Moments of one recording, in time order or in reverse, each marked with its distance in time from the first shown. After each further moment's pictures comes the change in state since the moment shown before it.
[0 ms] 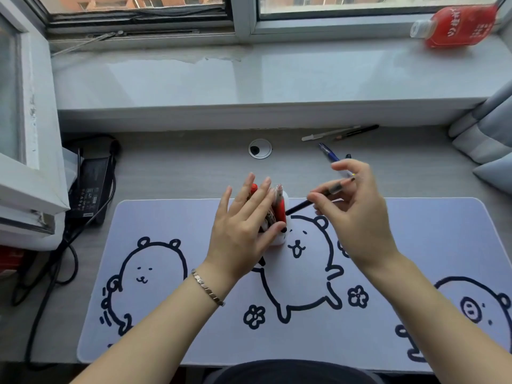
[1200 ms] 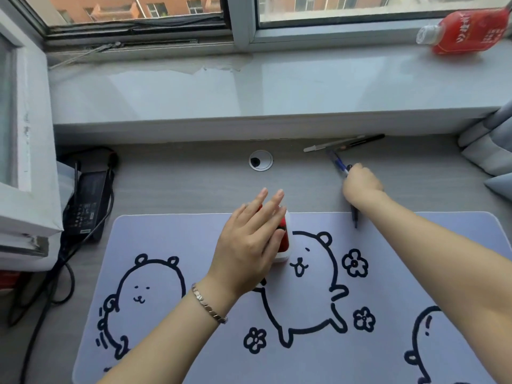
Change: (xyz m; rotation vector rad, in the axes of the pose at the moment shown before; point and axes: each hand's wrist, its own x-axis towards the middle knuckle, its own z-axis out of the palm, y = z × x) left_hand 0.020 0.004 0.002 -0.131 -0.030 0.024; right_hand 0.137 0.141 -0.010 -0.926 -0.105 0.606
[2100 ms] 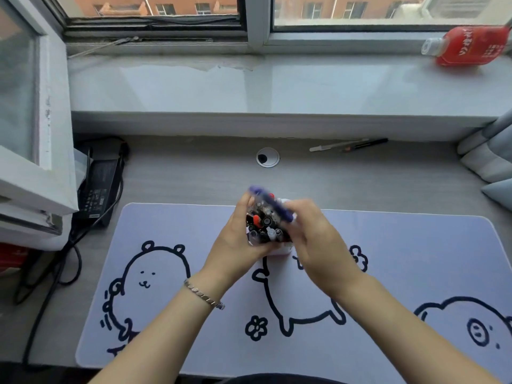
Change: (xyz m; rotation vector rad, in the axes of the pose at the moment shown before) left_hand -0.019 -0.006 -0.014 -0.640 -0.198 -0.676; right_hand -0.198 -0.034 -0.008 0.607 0.022 -0.868
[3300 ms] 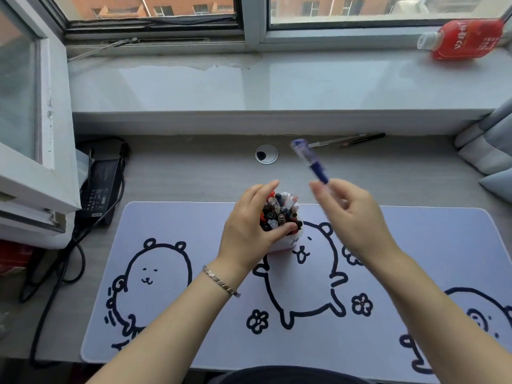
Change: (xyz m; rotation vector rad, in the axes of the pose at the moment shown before) left_hand 0.006 0.016 0.013 0.249 0.190 0.297; right_hand 0.011 -0.006 -0.048 0.091 0.119 0.309
